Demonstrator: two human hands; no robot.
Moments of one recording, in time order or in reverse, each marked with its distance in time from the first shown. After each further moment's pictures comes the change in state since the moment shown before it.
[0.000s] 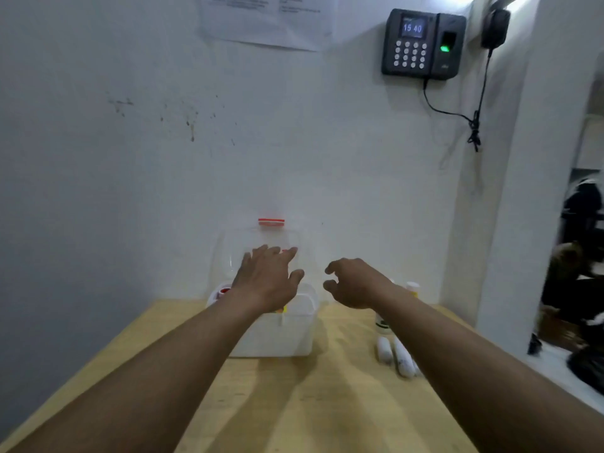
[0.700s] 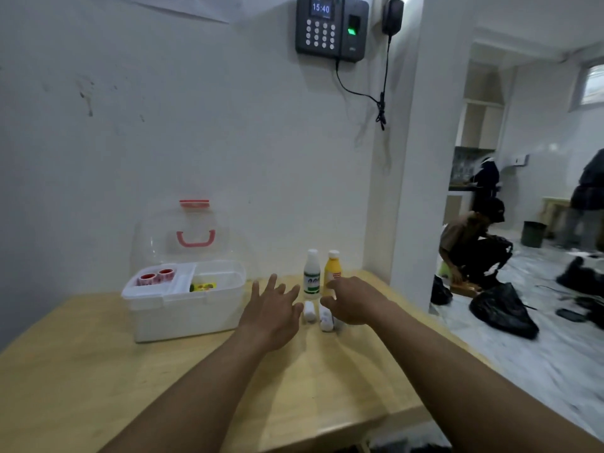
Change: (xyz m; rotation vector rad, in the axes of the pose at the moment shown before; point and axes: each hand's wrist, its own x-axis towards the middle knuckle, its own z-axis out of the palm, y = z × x) left_hand -0.045 0.113 0.098 0.014 -0.269 0.229; right_hand -0.102 0.100 0.024 -0.047 -0.098 0.261
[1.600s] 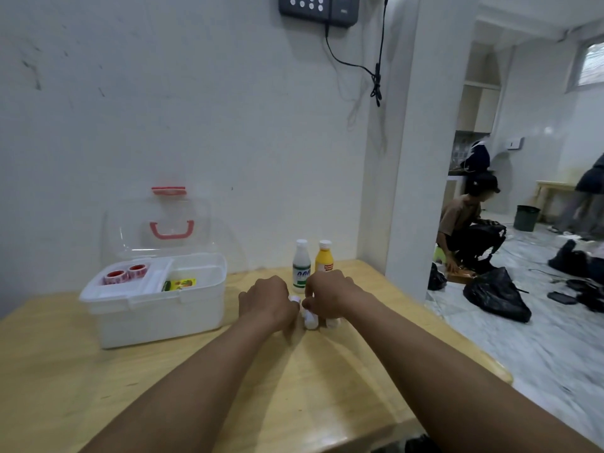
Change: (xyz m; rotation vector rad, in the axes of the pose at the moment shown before) left_hand 0.044 0.016 0.014 -0.229 0.042 -0.314; right_hand 0.039 -0.007 0.022 -0.030 -0.054 0.009
